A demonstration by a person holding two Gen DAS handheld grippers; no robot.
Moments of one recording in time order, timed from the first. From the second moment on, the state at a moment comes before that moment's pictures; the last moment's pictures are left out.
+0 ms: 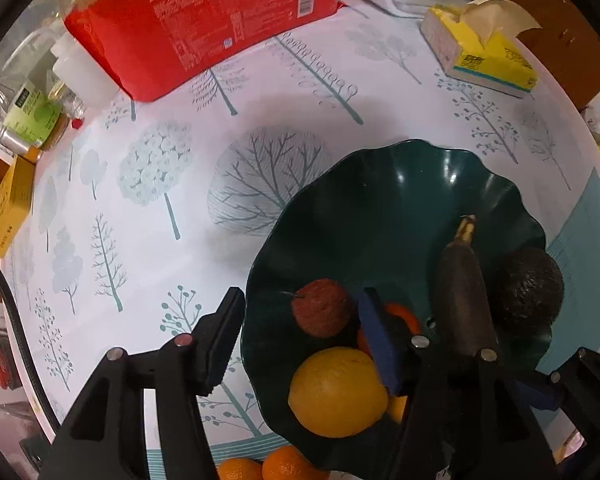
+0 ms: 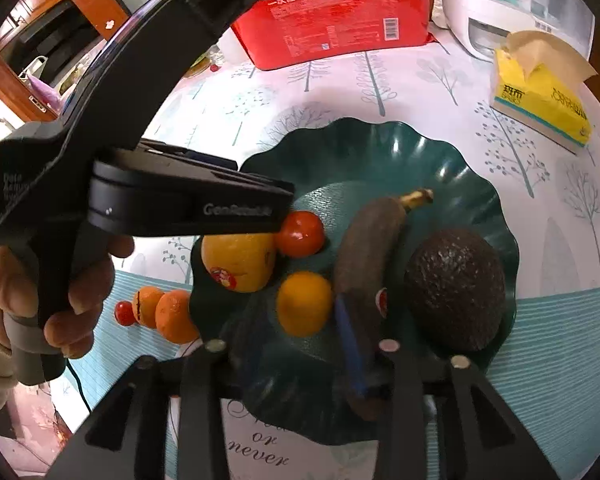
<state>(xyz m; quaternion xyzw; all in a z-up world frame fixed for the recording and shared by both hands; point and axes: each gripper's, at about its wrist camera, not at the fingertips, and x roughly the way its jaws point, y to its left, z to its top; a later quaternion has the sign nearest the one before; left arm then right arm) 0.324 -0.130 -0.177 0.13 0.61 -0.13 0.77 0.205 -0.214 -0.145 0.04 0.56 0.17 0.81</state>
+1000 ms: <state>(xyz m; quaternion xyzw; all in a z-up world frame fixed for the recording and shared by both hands) 0.190 -0.050 0.010 0.05 0.50 -0.13 0.85 0.128 -0.238 -0.037 0.06 0.49 0.12 0.86</state>
